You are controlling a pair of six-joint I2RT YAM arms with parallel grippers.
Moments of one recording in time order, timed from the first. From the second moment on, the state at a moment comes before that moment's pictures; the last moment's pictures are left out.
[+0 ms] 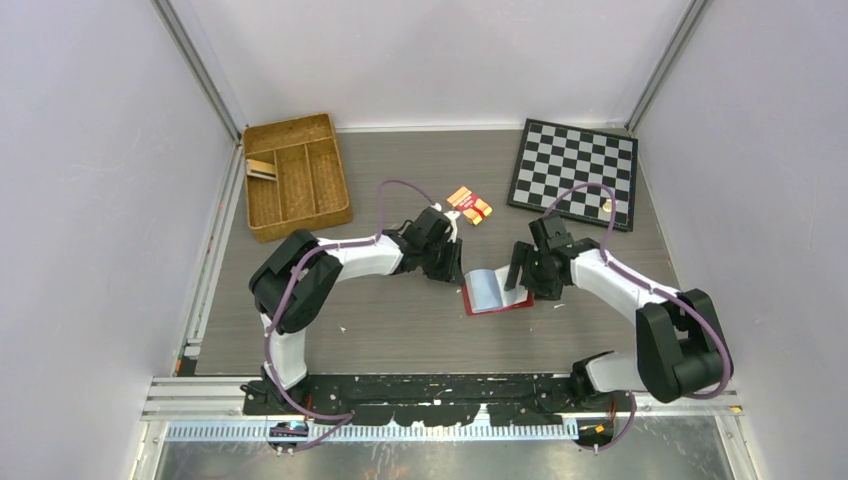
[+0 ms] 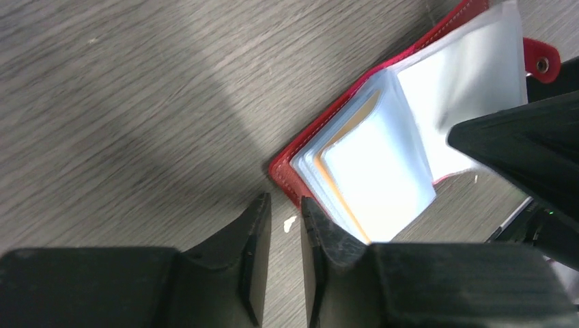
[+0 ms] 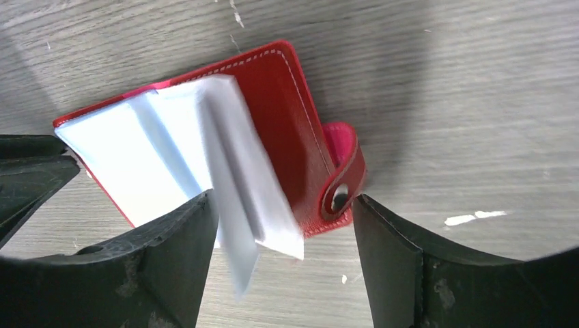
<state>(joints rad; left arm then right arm) -0.79 1.91 1.13 -0.08 0.26 -0.55 0.32 1.36 0.70 -0.52 -0.06 0.57</state>
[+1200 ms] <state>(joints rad) 0.37 1.73 1.23 -0.19 0.21 -0.32 0.32 0.81 0.70 -0.47 0.03 0.56</state>
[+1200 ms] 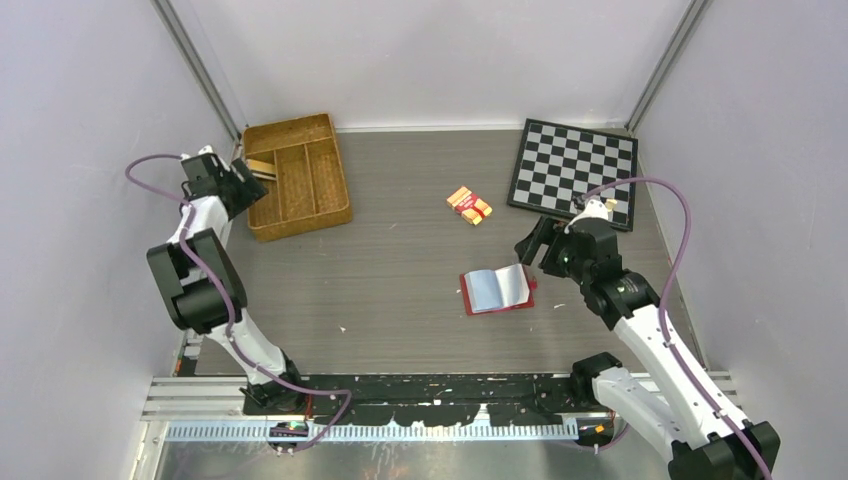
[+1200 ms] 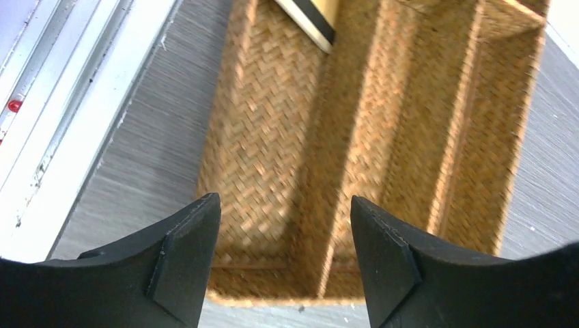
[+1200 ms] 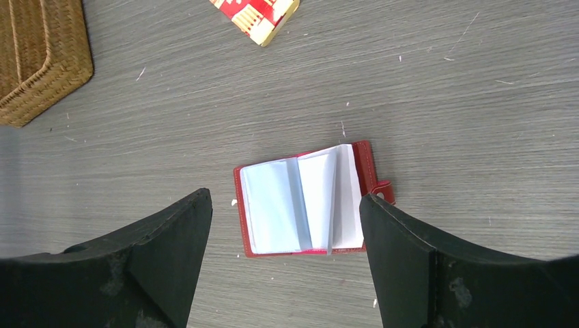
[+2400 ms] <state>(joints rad) 0.38 2.35 1.92 -0.33 0.21 -0.13 0.32 0.91 0.69 -0.39 -0.12 0.59</state>
